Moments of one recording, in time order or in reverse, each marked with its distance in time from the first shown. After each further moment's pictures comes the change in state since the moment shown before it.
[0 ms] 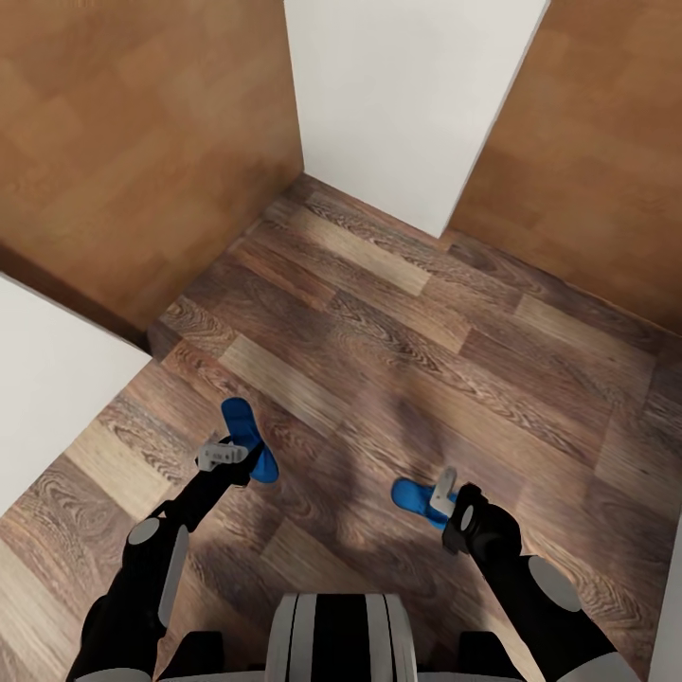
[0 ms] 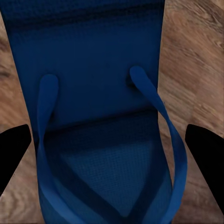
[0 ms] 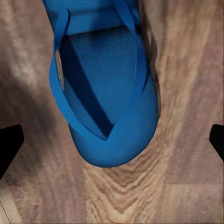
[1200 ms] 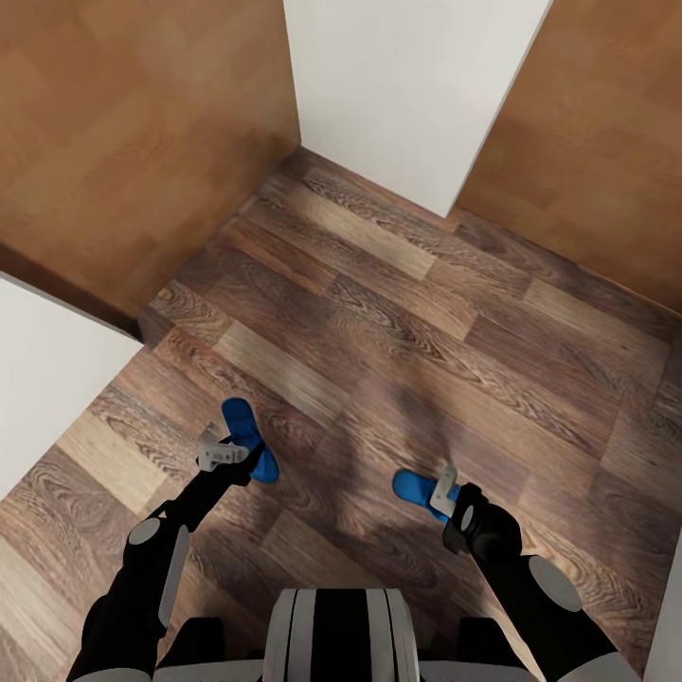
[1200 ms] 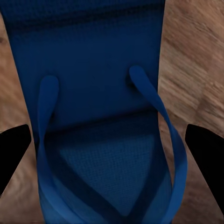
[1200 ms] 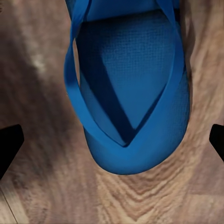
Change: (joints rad) left arm 0.000 0.000 -0.002 0.002 -0.001 -0.001 0.000; right arm 0.000 -0.001 0.000 -0.002 0.000 0.000 0.000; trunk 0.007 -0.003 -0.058
